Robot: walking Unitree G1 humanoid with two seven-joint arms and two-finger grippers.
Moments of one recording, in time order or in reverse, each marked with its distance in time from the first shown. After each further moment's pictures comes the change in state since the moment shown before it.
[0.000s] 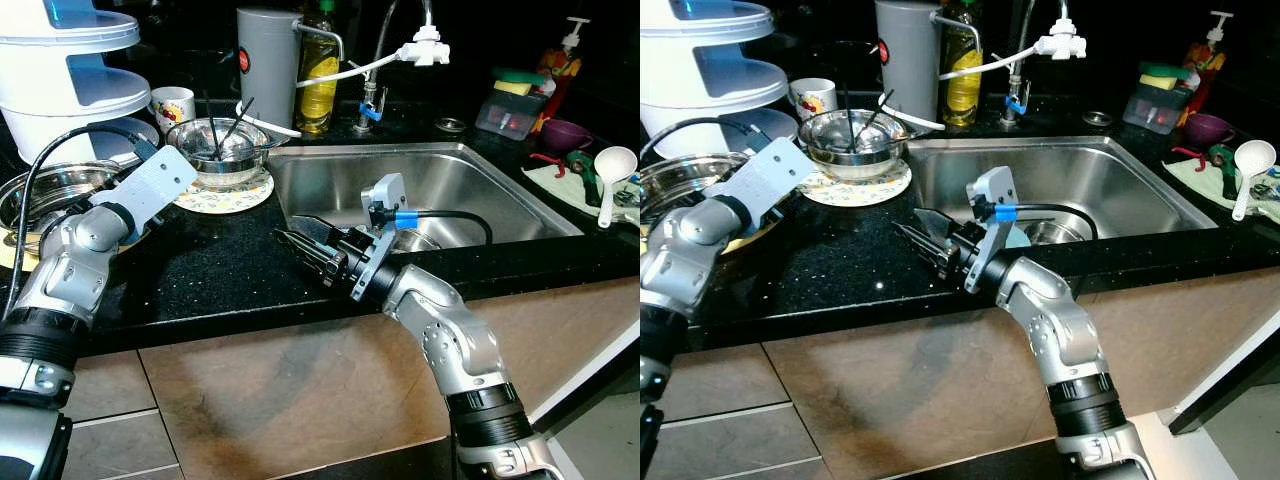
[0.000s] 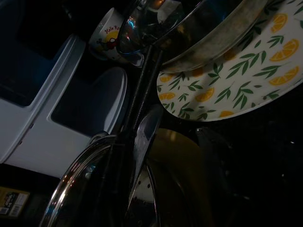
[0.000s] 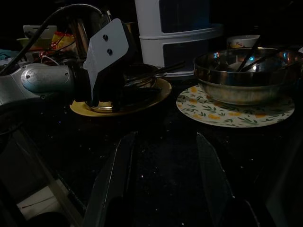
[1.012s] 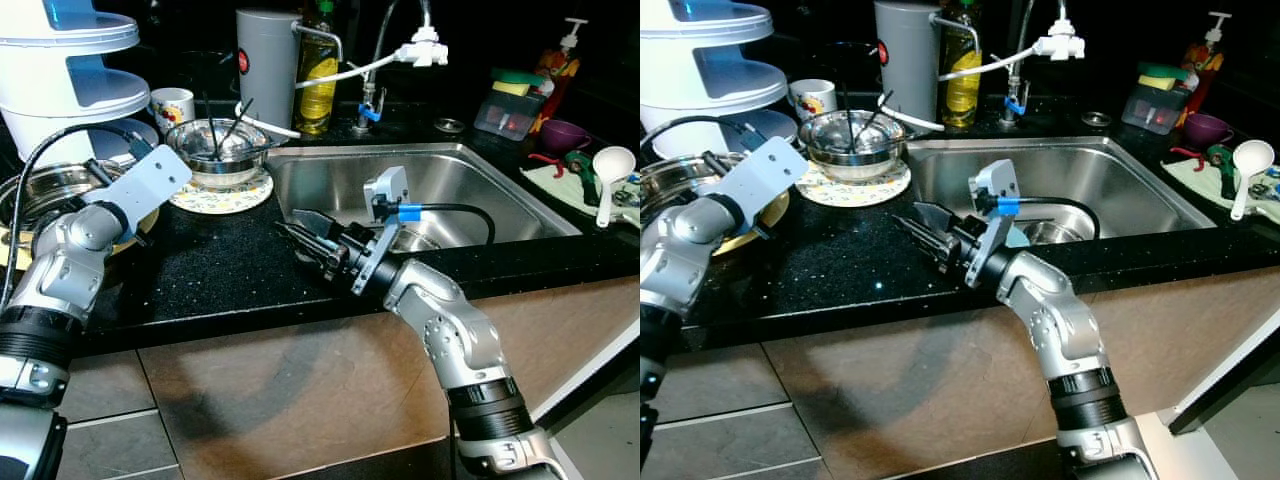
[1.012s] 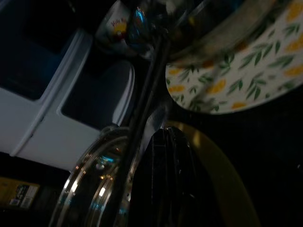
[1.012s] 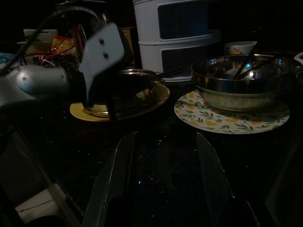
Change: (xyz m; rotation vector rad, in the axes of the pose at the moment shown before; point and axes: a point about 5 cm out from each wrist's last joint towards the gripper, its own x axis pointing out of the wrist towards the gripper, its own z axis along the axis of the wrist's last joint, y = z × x) left arm -0.004 0.010 0.005 0.011 0.010 0.008; right arm 0.001 -0.003 0.007 -0.004 -0.014 -0.001
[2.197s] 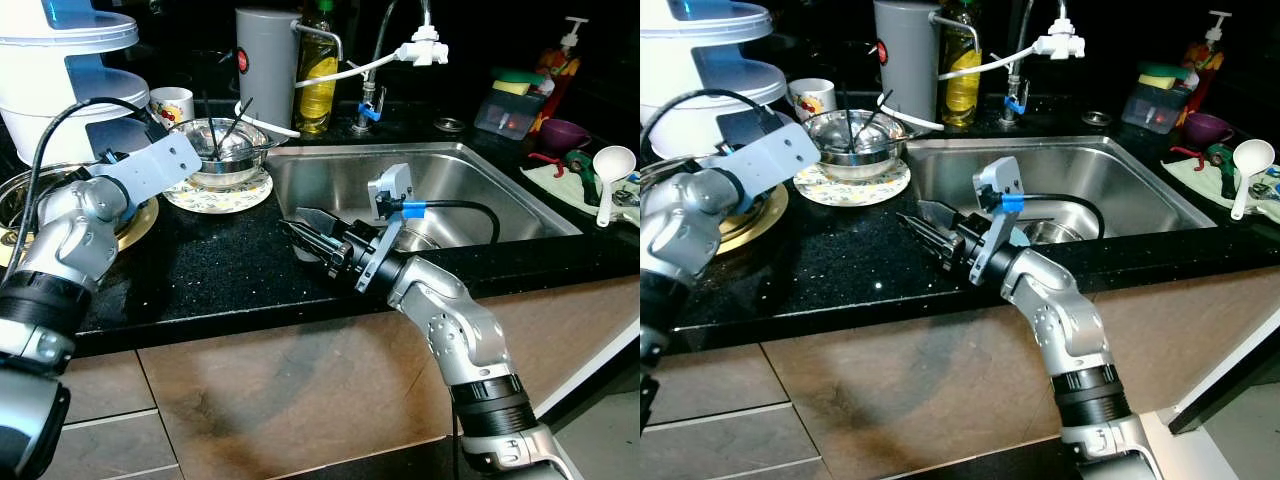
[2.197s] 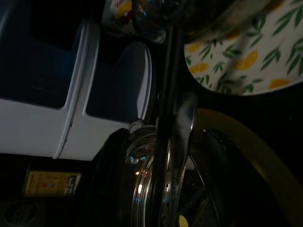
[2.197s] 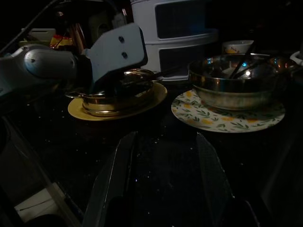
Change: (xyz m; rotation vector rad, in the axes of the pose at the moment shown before) left arm 0.014 0.010 0.007 0.248 0.173 -0.010; right arm -0.001 -0.002 0.002 0.004 0.010 0.000
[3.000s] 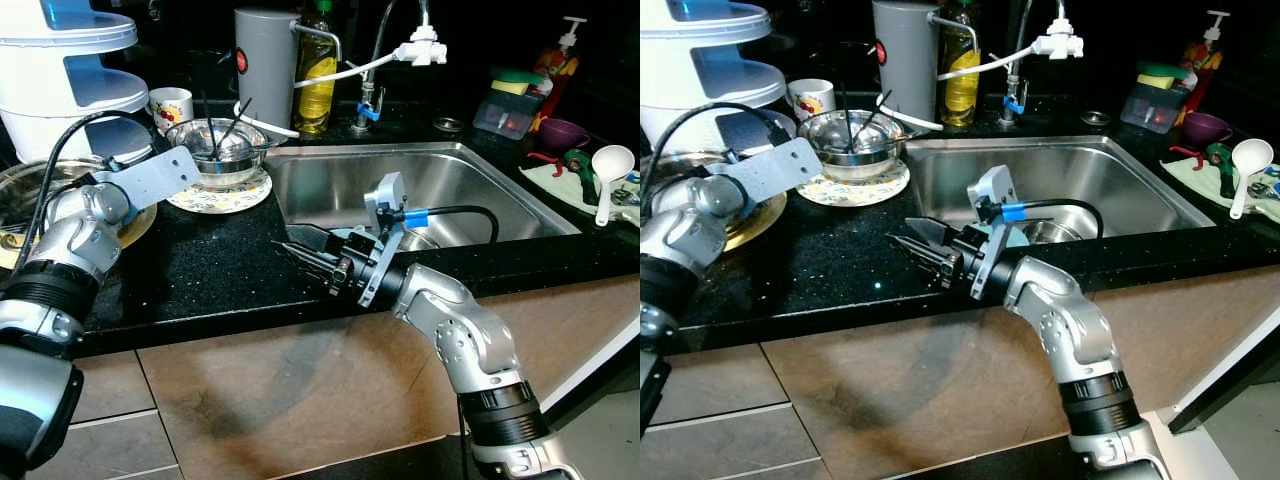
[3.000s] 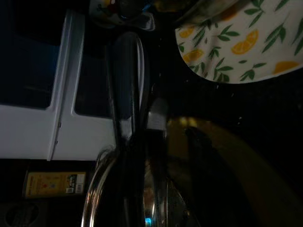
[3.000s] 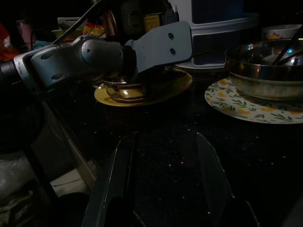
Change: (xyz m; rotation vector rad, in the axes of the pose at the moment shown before) left arm 0.012 -0.005 -0.004 0.033 0.024 -0.029; right arm -0.006 0.012 -0.003 0.032 0.052 0.133
